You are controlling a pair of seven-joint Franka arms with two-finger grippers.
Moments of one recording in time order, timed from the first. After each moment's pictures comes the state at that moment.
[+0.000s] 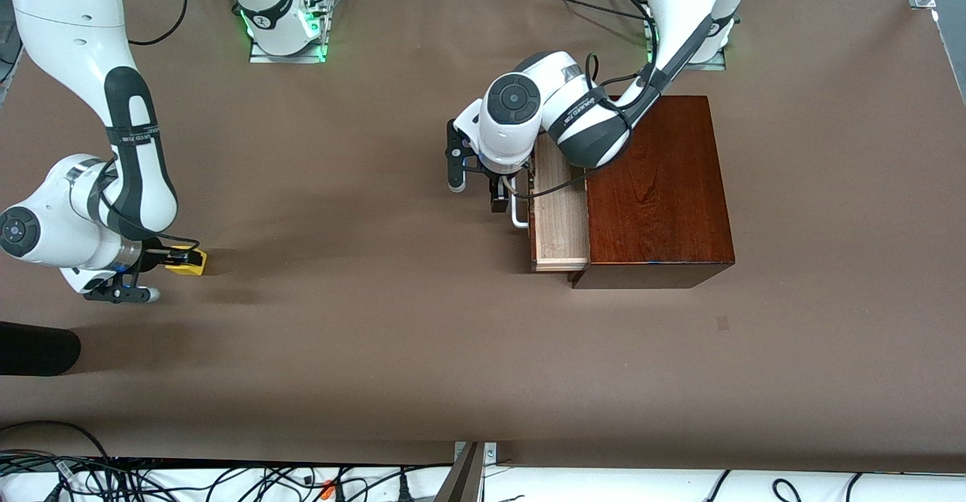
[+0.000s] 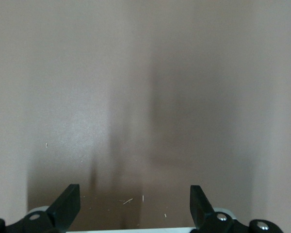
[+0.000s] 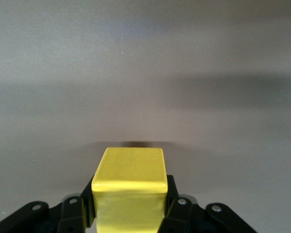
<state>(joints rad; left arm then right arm) -0.35 0.64 -0.51 -1.57 0.22 2.10 0.62 0.16 0.66 -0.38 -1.73 0.30 2.21 -0.33</state>
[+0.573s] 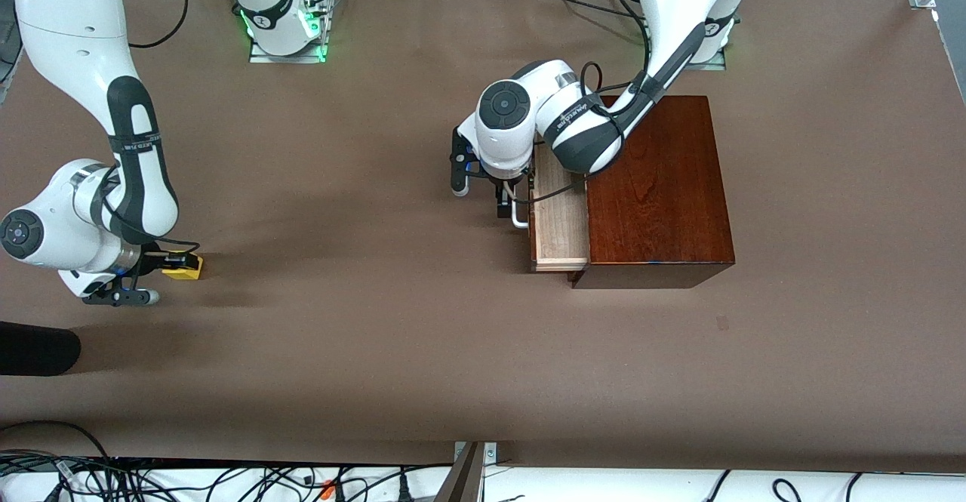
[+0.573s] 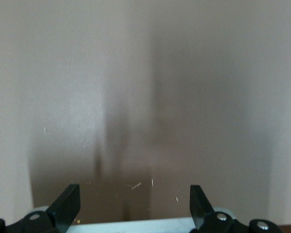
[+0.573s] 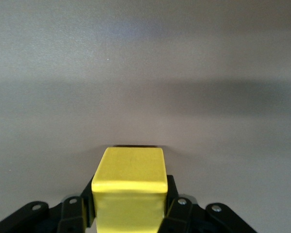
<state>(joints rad) -0.35 0.66 -0.51 -1.57 0.30 2.06 0.62 0.15 0.70 -0.38 -1.71 0.30 2.24 -0.37</state>
